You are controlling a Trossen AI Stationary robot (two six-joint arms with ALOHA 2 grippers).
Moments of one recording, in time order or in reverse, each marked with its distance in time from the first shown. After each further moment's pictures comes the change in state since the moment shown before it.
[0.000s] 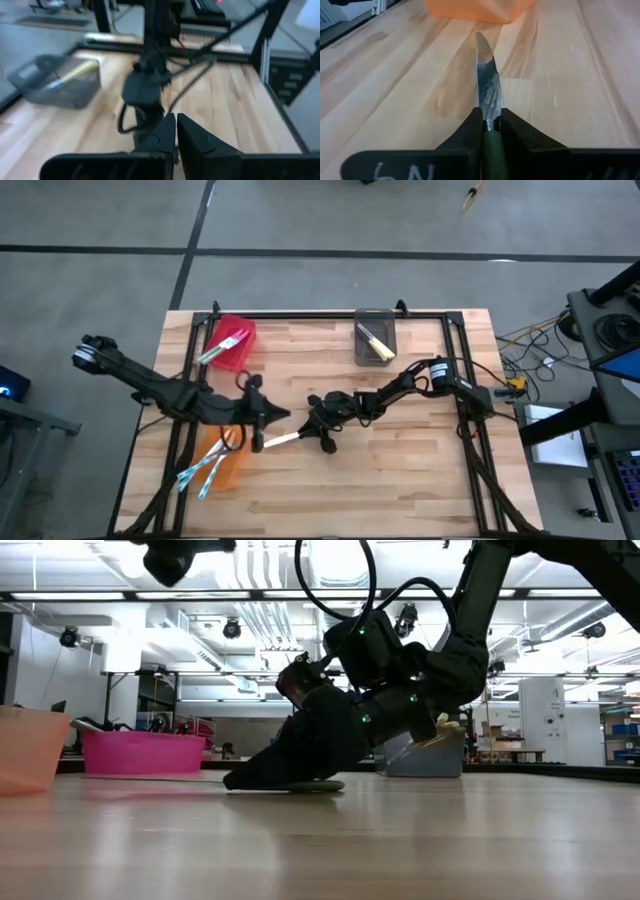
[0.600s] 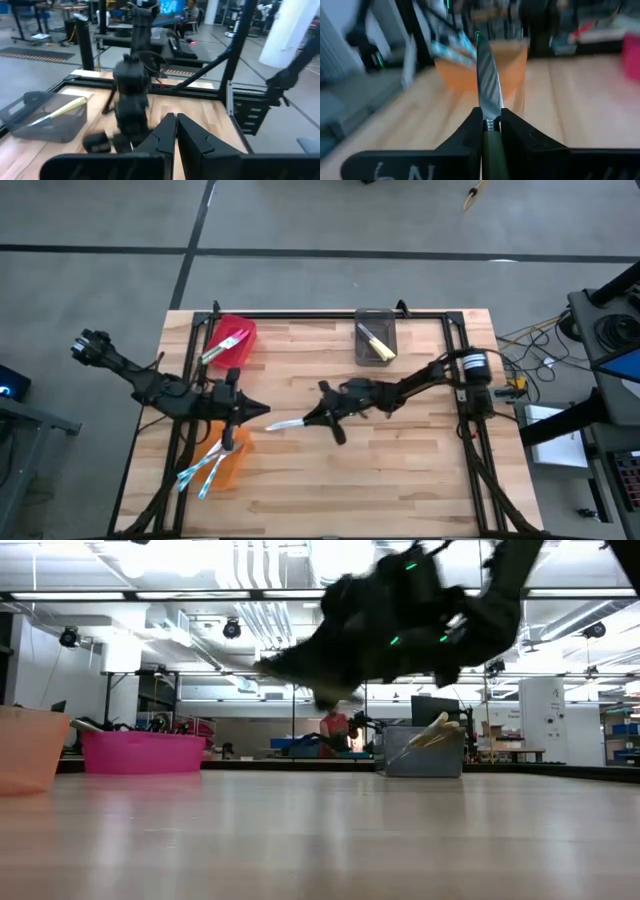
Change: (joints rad) left arm -0.113 -0.225 0.000 -0.002 -0.053 0.042; right arm -0.027 -0.389 -0.184 0.168 0.011 0.099
